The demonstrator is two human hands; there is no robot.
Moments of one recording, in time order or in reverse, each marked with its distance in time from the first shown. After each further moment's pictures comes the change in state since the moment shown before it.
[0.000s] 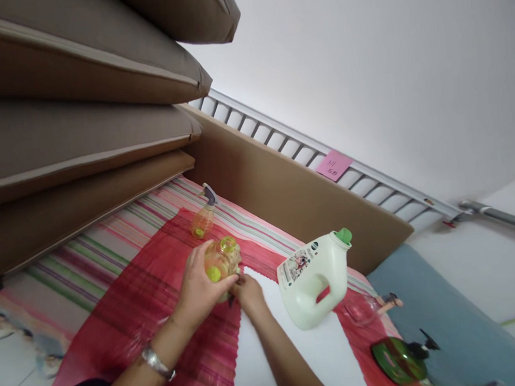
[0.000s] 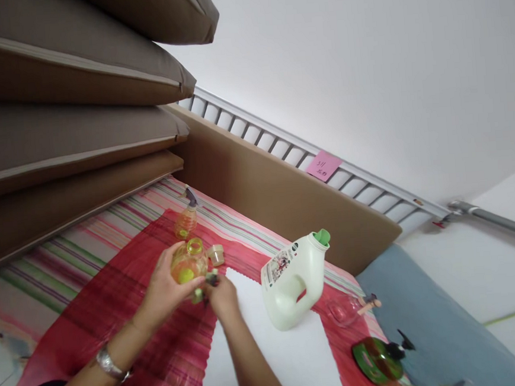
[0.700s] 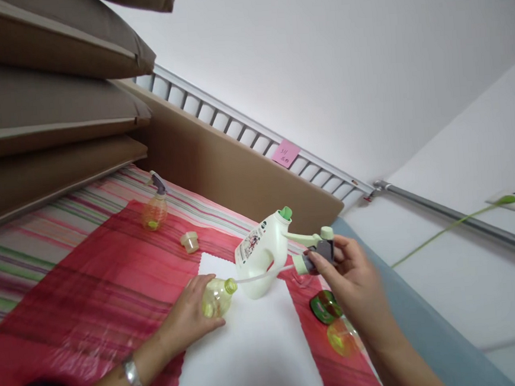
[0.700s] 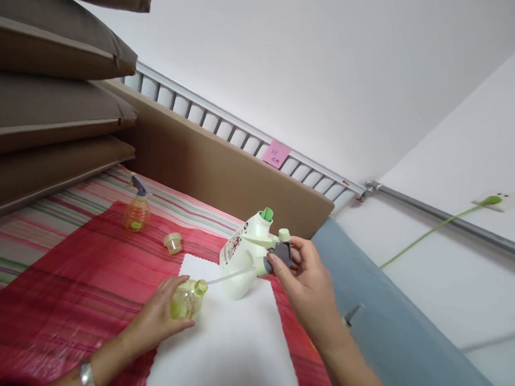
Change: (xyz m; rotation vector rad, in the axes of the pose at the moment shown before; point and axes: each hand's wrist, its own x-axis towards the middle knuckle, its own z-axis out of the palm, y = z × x) left_hand -0.074 -0.002 0.071 0.001 -0.601 0.082; right_hand -0.137 -0.031 -0.231 0.107 0.516 -0.401
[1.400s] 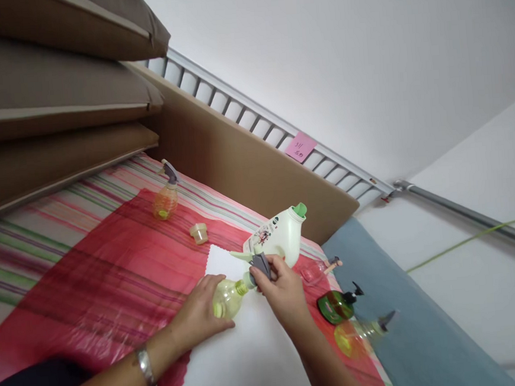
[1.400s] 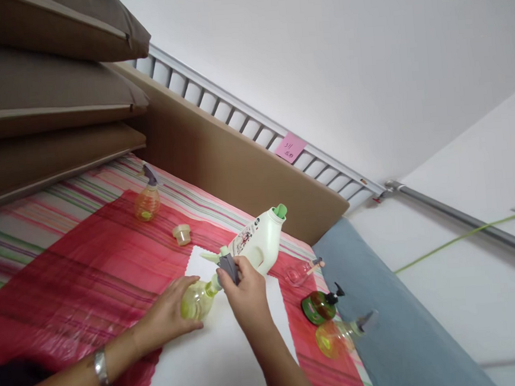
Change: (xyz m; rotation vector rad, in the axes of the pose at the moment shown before) left_hand -0.007 -0.007 0.011 -0.037 -0.036 -0.074; right_hand -0.025 0.042 0.098 -0.130 -0.231 0.126
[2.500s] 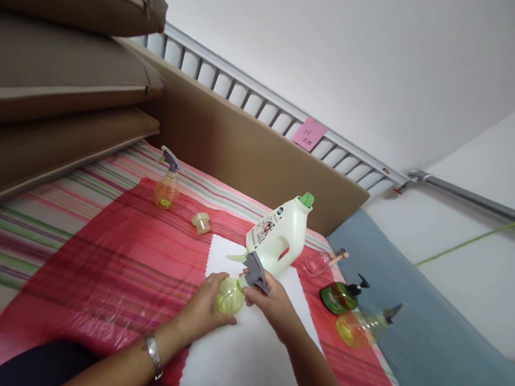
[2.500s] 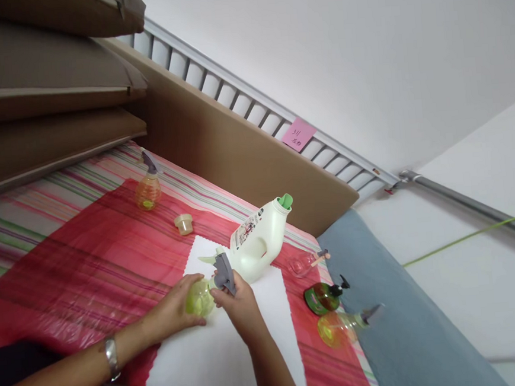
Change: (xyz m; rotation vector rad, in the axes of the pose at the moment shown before) left_hand -0.005 -0.017 0.024 -0.128 -0.131 -0.092; right_hand -0.024 0.045 0.024 0.386 -0.267 0.260
